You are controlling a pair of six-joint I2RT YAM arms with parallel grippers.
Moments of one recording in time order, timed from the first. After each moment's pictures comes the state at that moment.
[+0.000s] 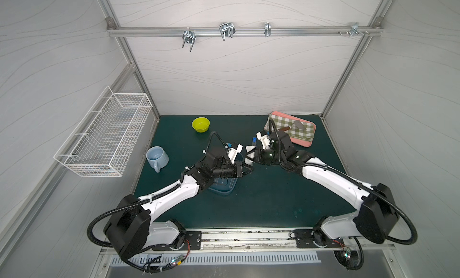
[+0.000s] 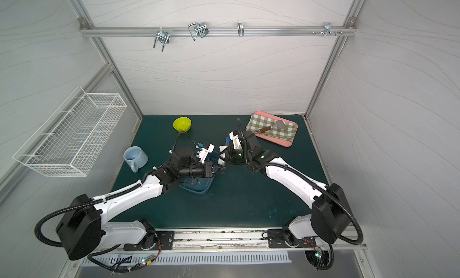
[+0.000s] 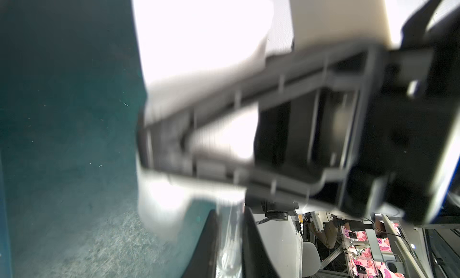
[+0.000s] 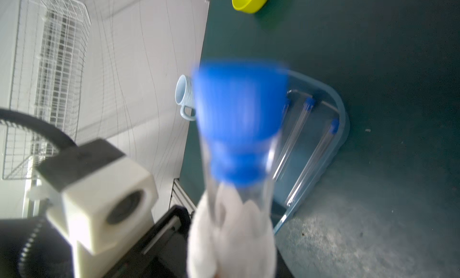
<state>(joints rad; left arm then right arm) -0.67 1.27 0.74 0.11 0.61 -0.81 0.68 1.41 1.09 -0.24 -0.44 0.81</state>
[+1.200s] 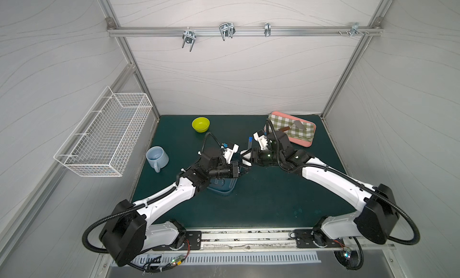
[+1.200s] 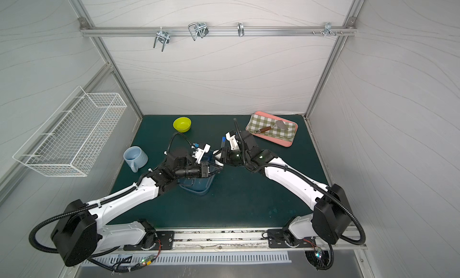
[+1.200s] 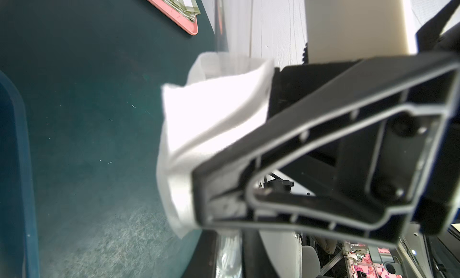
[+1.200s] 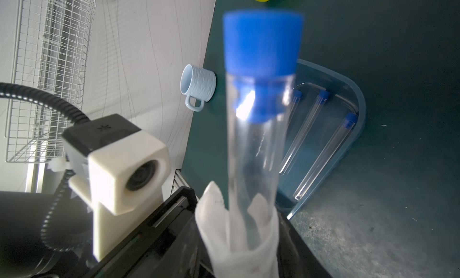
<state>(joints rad) -0.63 1.22 0.71 0.11 0.63 -0.81 0.74 1.39 1.10 -0.30 -0.43 0.79</state>
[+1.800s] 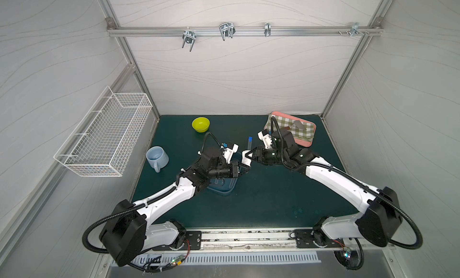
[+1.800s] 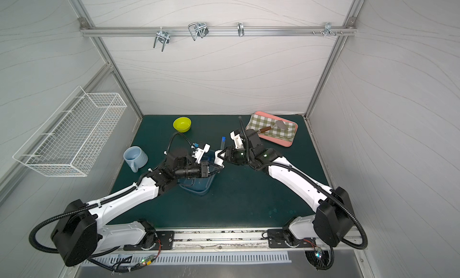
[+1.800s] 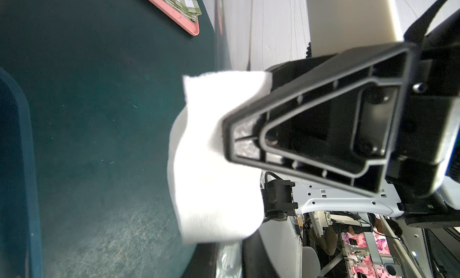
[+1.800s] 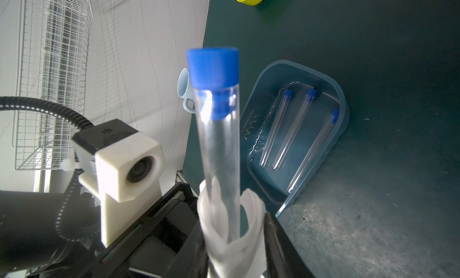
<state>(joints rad) -0.62 1.22 0.71 0.11 0.63 -0.81 0.70 1.36 1.09 -0.33 -0.47 0.79</state>
